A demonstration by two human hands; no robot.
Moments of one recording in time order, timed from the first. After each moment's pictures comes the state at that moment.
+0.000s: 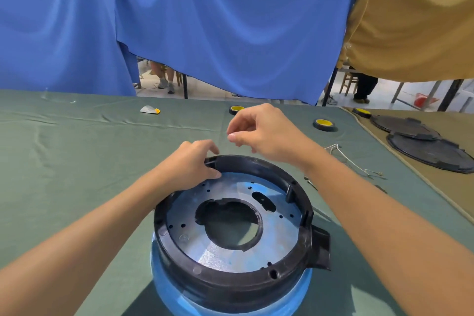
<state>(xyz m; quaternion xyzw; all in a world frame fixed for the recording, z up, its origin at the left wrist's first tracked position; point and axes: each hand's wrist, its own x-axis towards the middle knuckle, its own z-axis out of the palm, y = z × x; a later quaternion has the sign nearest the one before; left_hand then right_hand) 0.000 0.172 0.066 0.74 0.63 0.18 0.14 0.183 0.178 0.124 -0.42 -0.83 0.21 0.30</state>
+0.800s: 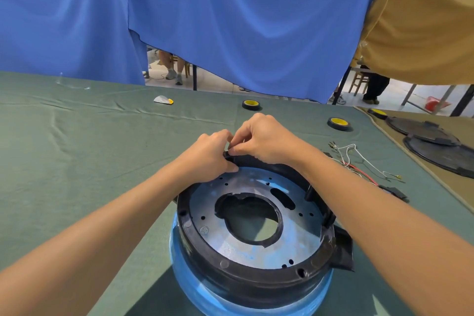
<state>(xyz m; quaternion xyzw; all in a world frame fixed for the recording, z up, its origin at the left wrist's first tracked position) -0.001 0.174 0.064 0.74 0.62 0.20 0.17 0.147 0.195 0.102 -0.44 -0.86 0.18 0.19</state>
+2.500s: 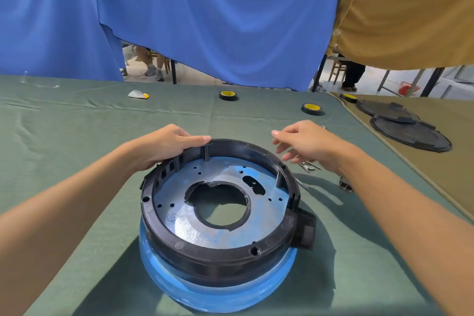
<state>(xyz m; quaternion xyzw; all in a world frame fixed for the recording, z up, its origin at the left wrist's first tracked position) -0.025 0.170 0.065 0.65 0.61 0.22 0.39 0.262 0.168 0.089 -0.62 -0.67 0.34 0.23</state>
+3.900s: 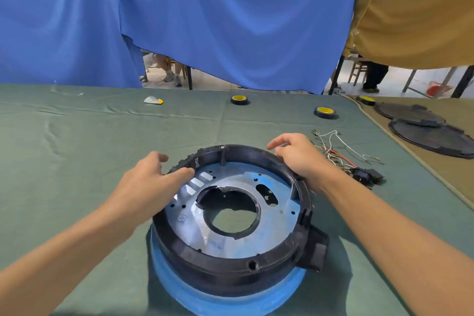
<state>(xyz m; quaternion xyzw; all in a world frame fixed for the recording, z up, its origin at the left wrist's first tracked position) -0.004 0.065 0.069 0.50 0.74 0.34 0.29 0.240 0.171 0.058 -0.60 -0.65 0.34 0.33</state>
